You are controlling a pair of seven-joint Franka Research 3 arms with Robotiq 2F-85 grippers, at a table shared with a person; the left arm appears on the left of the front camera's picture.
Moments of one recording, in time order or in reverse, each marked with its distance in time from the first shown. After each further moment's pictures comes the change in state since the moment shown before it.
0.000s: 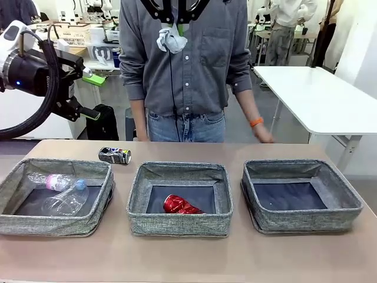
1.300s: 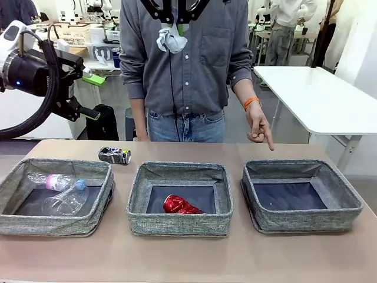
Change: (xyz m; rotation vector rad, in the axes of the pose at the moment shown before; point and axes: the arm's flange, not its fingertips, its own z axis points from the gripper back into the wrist) left arm 0.000 0.000 0.000 0.000 0.000 0.000; right arm 0.000 0.000 0.000 0.000 0.000 0.000
